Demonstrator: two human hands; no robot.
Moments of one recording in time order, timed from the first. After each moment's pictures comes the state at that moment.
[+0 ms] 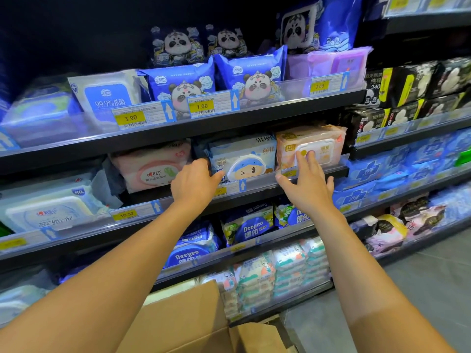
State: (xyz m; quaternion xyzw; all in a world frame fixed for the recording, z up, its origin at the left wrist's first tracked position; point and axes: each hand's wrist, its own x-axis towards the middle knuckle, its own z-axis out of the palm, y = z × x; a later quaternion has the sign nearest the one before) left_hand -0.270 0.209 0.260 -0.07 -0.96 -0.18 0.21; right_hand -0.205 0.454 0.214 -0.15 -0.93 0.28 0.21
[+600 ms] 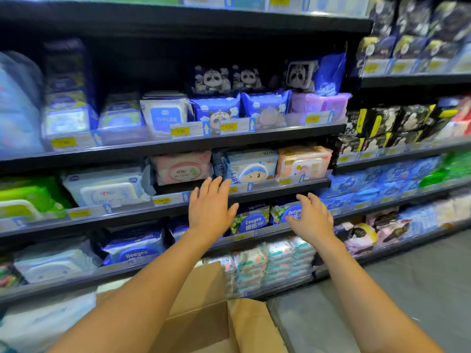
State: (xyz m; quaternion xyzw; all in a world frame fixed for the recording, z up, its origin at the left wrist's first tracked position) left_hand -0.150 0.172 0.250 -0.18 -0.95 -0.09 0.22; right_hand -0.098 0.433 0.214 -0.18 -0.95 0.22 0.12
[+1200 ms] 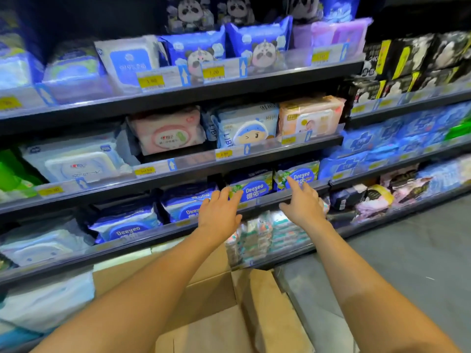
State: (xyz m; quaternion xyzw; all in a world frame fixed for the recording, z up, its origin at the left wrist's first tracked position) left_hand -0.166 0.193 0.138 -0.24 -0.97 0.03 0.06; right_hand -0.133 0.425 0.127 -0.19 -0.96 0.22 0.04
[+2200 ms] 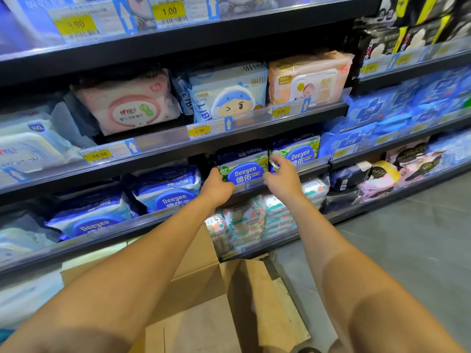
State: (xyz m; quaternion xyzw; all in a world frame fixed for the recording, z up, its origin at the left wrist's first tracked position) left_hand -0.238 0.244 0.101 -0.01 -0.89 -0.44 -0.13; right_hand -0.197 0.428 0.089 -0.18 -0.82 0.54 0.10
